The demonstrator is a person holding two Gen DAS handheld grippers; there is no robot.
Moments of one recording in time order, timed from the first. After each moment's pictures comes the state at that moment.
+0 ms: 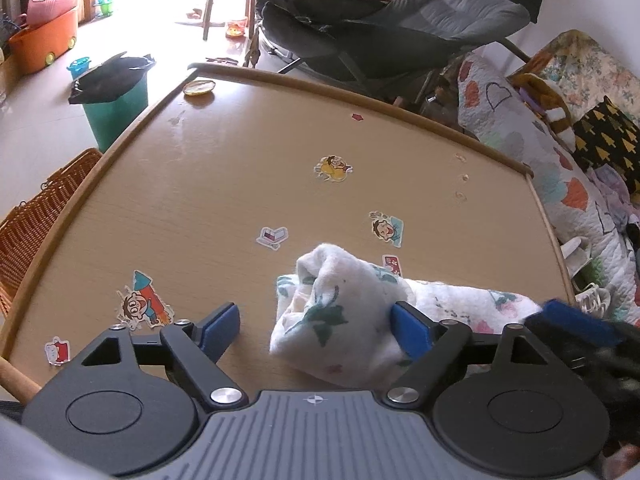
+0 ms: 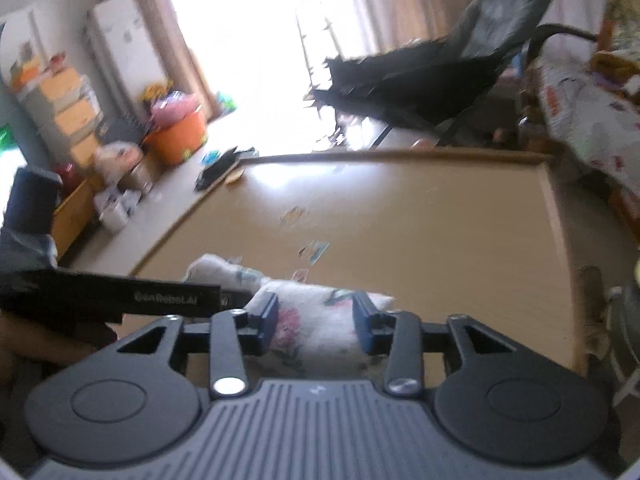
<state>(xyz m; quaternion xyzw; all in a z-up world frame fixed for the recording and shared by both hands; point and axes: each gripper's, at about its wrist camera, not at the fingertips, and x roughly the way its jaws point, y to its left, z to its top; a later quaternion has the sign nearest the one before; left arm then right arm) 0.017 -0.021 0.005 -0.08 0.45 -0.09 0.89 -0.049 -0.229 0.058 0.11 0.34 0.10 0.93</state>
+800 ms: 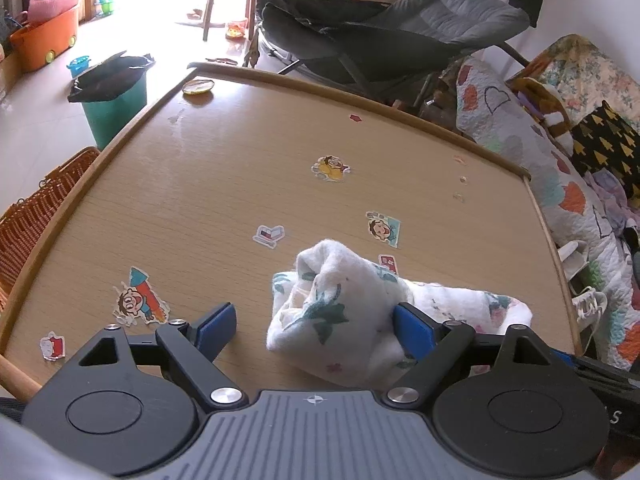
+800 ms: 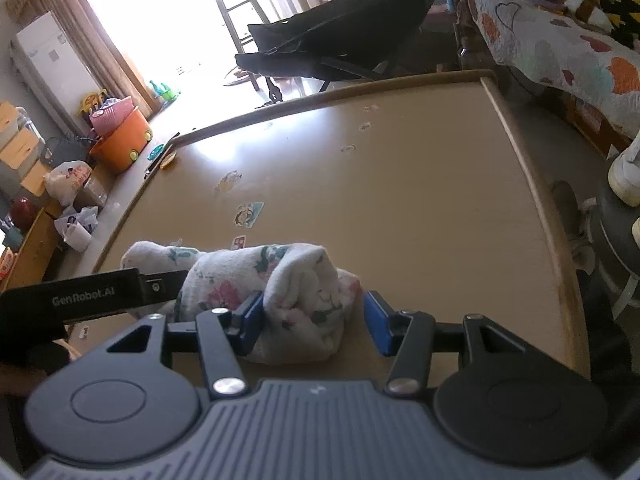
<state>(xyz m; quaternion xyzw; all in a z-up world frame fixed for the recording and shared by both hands) 0.017 -0.020 0.002 -0.09 0.45 -0.10 0.89 -0.027 -0.237 0.017 0.18 0.42 0.05 0.89</state>
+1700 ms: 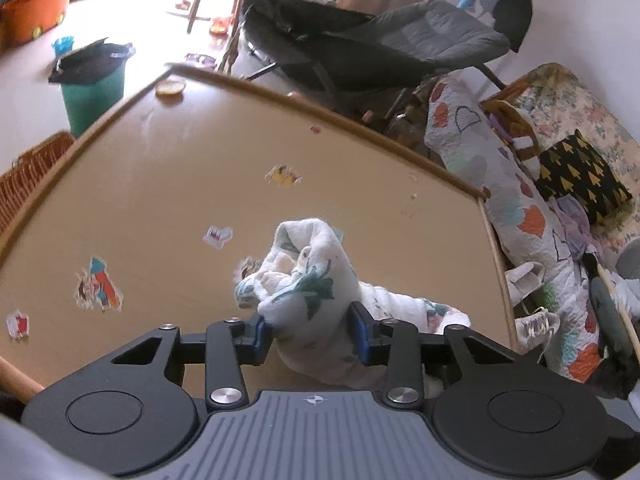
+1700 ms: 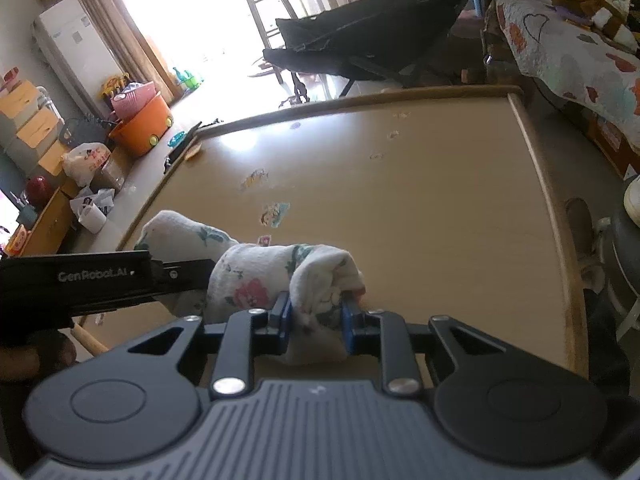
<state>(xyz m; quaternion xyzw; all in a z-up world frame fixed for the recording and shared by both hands) 0.005 -0.031 0.018 -0.14 0.43 -0.14 0.88 -0.030 -0.234 0.037 0.16 0.41 0.08 0.89</state>
